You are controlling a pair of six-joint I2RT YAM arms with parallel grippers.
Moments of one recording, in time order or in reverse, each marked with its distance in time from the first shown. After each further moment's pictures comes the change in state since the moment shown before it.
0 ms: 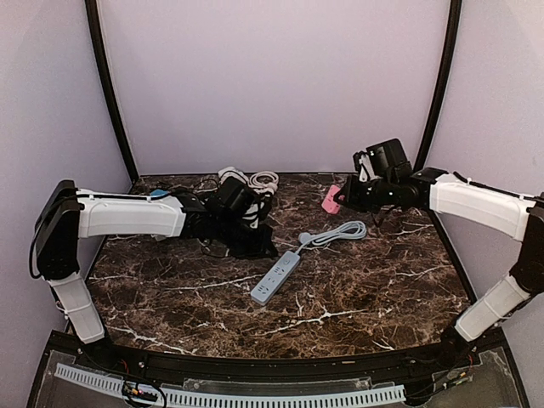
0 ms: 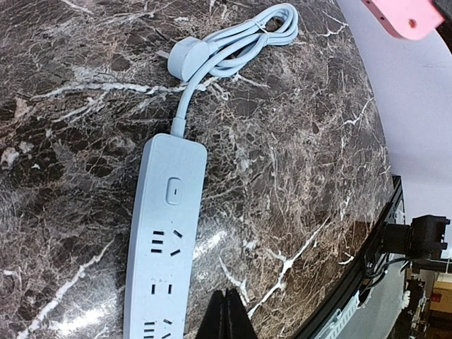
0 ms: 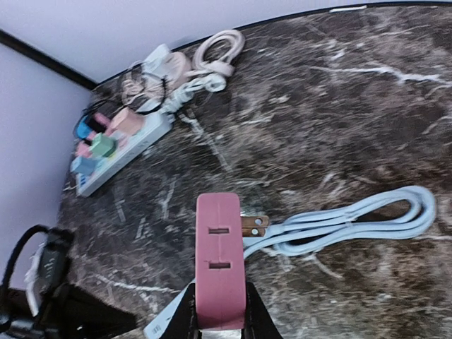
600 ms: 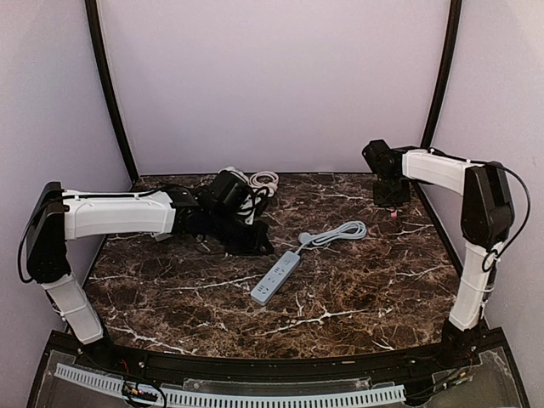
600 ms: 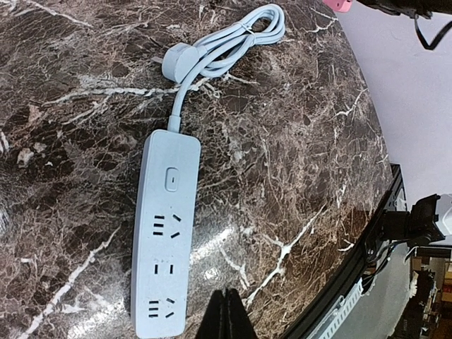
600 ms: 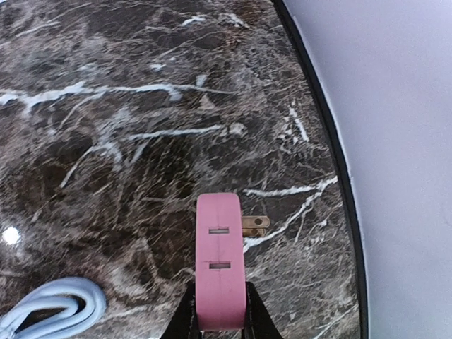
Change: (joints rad) left arm 0.000 -0.061 0.010 -0.073 -0.005 0.062; right arm -0.227 0.449 0.441 -0.579 0.699 -0.203
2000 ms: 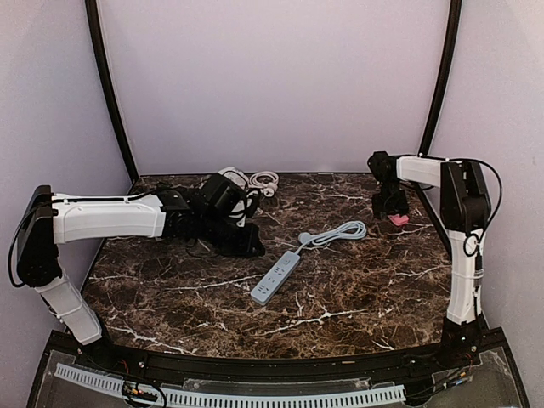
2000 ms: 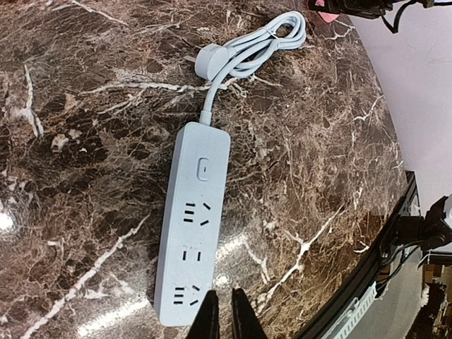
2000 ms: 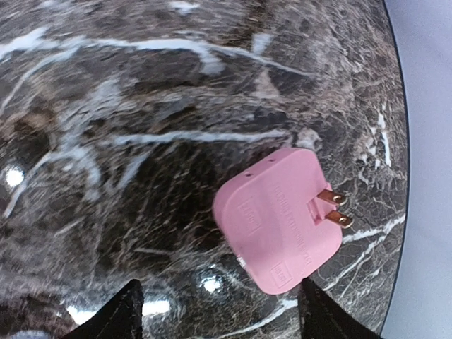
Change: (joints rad) left arm 0.002 -0.072 -0.070 -0.008 -0.069 -0.002; right arm -0.129 0.295 0.192 -0.027 -0.161 -0.173
